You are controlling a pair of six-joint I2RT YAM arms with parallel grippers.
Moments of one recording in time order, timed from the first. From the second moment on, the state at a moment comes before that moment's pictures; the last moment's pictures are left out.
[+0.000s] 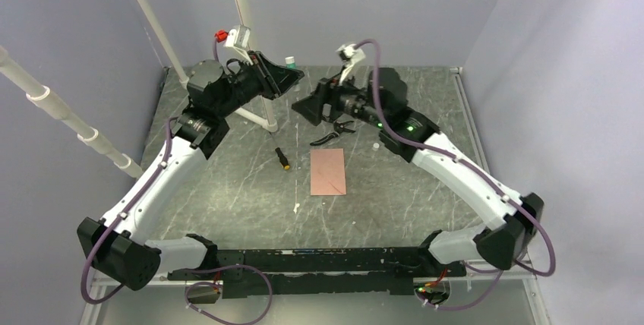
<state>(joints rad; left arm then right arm) -0.45 1.23 1.27 0.07 0.39 -0.63 0.71 1.30 1.34 -0.10 -0.29 0.38</state>
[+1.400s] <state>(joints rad) -0.43 1.26 1.29 -0.02 0.47 -0.83 0.70 1.38 1.43 -0.12 -0.28 0.15</state>
